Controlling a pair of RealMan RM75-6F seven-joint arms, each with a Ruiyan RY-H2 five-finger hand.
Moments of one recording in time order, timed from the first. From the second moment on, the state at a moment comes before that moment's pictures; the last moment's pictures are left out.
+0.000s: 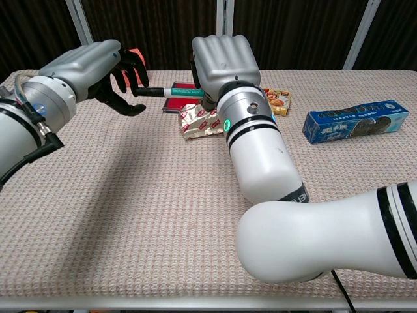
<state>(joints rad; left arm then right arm) -0.67 -1.83 -0.32 -1.49 1.01 1.26 0.56 1.06 -2.27 0.38 -0.92 -0.97 1.36 -0.72</state>
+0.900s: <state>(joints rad) -0.68 -1.84 -0.33 -1.48 1.01 1.26 0.51 1.07 -2.27 0.37 -0.91 -0.95 1.37 -0.71</state>
